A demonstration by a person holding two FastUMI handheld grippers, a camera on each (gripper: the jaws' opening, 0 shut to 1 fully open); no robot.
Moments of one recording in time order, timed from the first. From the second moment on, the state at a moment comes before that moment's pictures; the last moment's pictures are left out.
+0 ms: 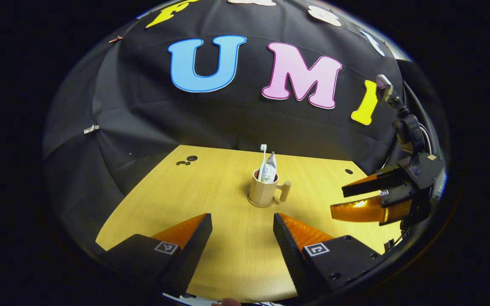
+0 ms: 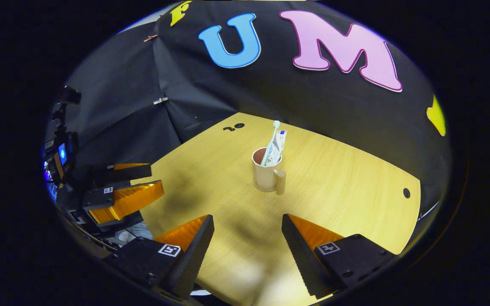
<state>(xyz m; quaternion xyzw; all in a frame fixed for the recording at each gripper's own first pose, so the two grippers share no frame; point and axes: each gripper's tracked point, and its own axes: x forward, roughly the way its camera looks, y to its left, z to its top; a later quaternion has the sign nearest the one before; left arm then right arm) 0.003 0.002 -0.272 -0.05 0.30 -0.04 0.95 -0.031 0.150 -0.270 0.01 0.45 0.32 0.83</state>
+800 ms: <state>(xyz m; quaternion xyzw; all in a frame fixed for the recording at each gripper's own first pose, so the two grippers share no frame) -0.033 -0.018 -0.240 0.00 0.29 -0.09 0.95 -0.090 0.134 -0.217 0.06 0.41 0.25 0.88</state>
